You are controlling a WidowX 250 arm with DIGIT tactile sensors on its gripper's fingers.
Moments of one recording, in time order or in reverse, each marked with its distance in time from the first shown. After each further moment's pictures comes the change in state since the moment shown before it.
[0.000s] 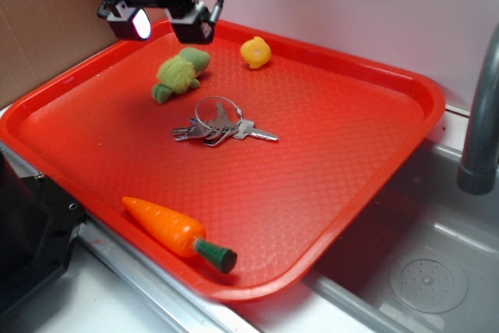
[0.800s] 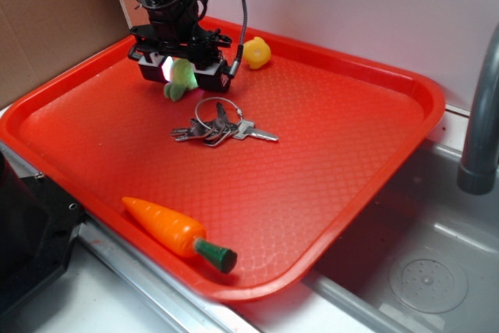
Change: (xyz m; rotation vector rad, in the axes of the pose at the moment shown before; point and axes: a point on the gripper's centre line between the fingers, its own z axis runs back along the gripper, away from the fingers) arm 0.007 0.004 -0.062 0.088 0.028 -0.008
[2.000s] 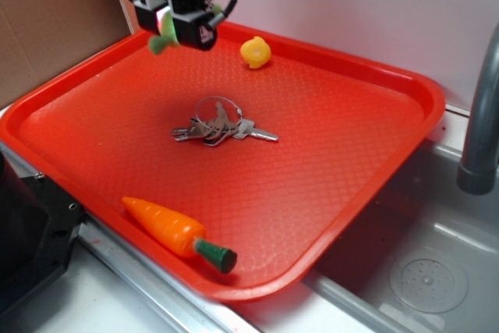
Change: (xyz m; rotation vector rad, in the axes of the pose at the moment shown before) arm -0.029 -0.031 0.103 -0.088 0.184 -0.342
